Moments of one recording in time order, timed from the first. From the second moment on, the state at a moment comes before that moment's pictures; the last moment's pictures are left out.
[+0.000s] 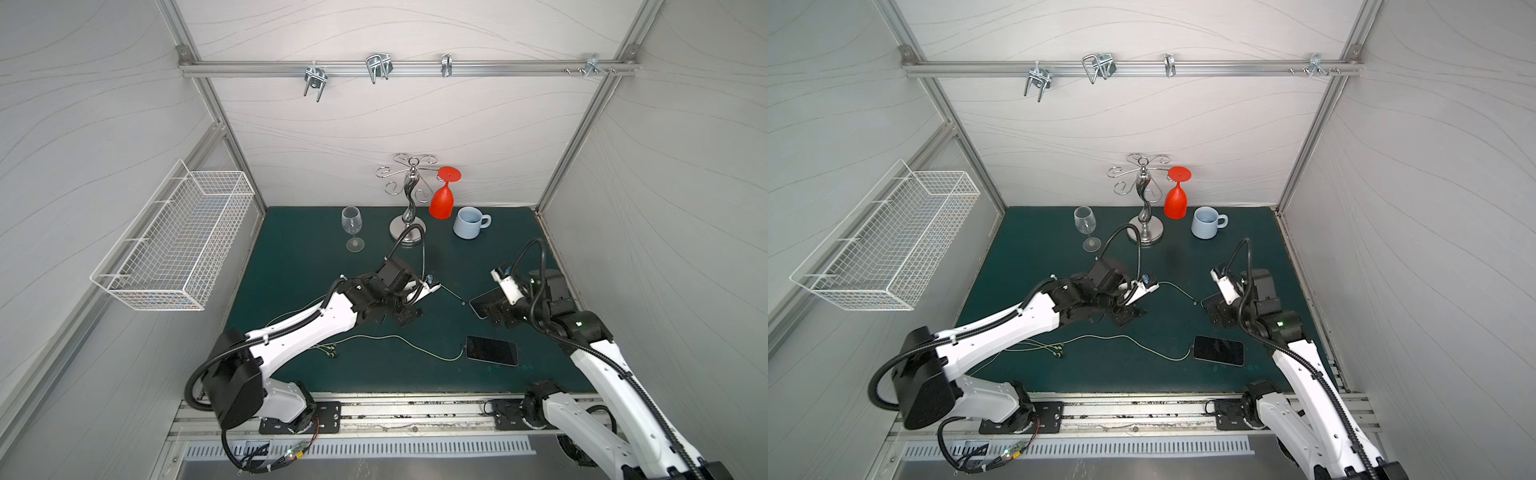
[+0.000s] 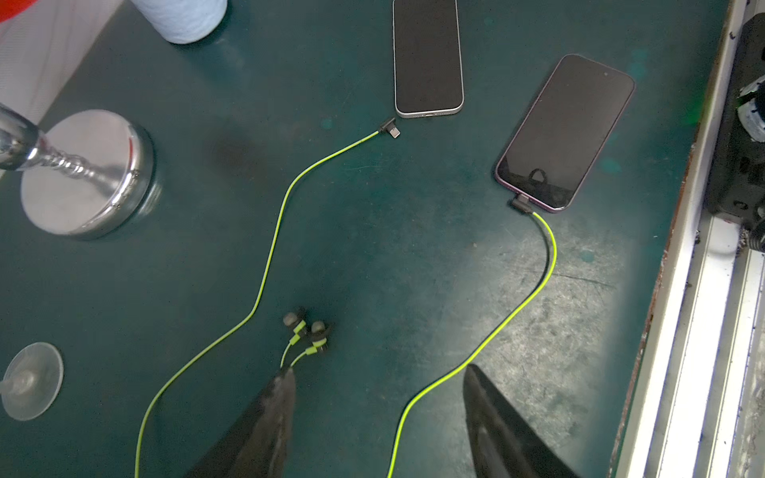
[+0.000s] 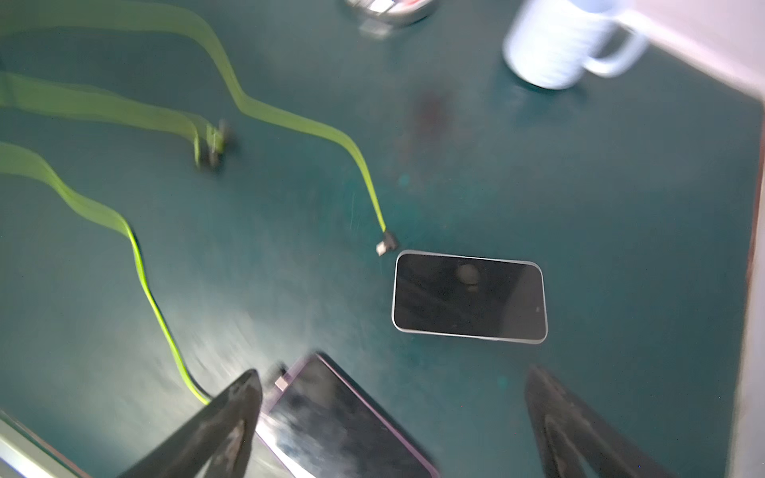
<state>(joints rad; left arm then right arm) -0.80 1.48 1.16 -0.58 0.12 0.33 0.26 0.84 0.84 -0.77 -0.15 -0.05</state>
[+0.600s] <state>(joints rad) -0.72 2.17 1.65 -0.69 0.15 0.65 0.20 0.82 0.96 -1.03 -0.18 0.52</state>
